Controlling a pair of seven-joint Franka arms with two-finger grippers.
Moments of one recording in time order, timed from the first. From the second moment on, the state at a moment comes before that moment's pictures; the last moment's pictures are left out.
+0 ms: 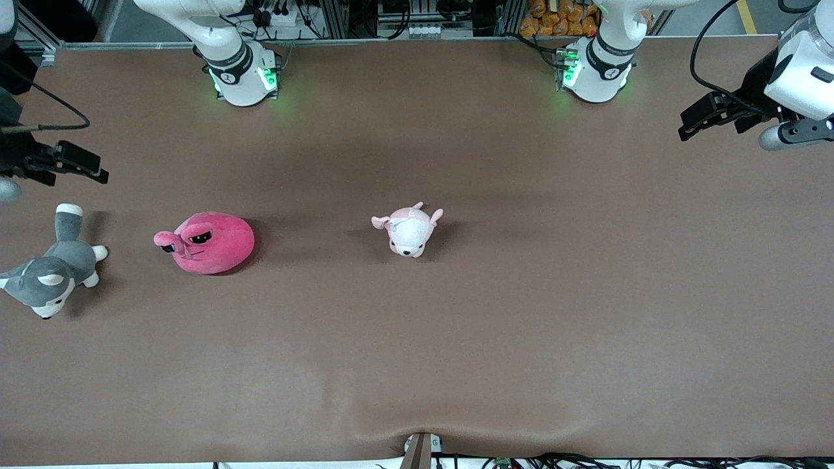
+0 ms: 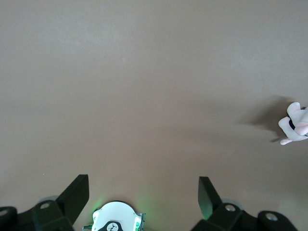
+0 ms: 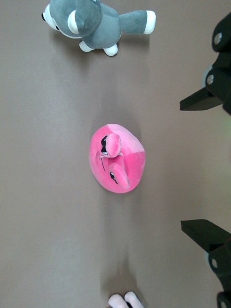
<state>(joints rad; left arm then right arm) -0.02 -0.11 -0.11 -1.63 -0.02 1.45 -0.28 -0.03 -0.02 -0.05 -1.61 0.05 1.53 -0.08</state>
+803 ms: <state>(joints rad) 0.00 -0.11 -0.12 -1.63 0.01 1.47 -0.28 -0.02 -0.05 -0.02 -1.56 0.00 1.51 -0.06</state>
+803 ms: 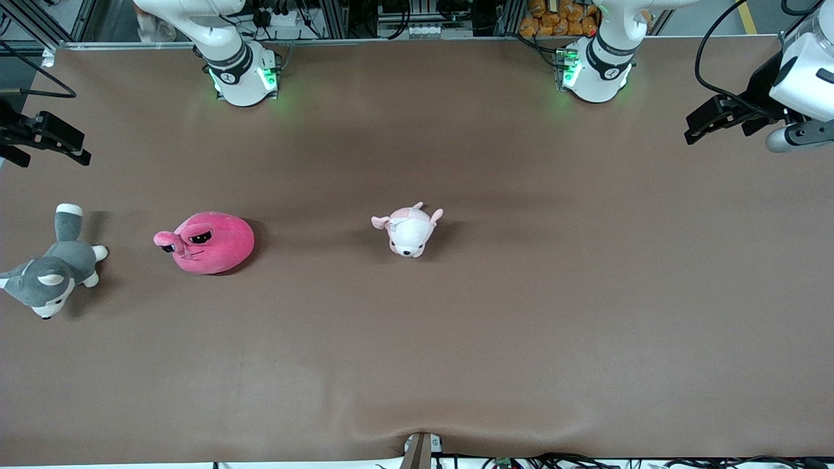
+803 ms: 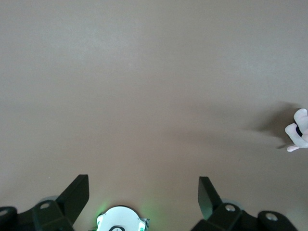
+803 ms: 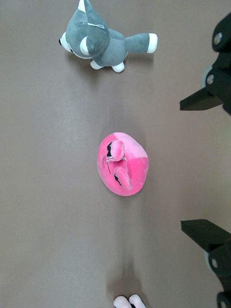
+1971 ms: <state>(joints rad) 0.02 -0.10 -0.14 -1.60 0.01 1.47 -0.25 -0.02 -0.04 -0.02 -1.57 0.01 1.47 -0.02</state>
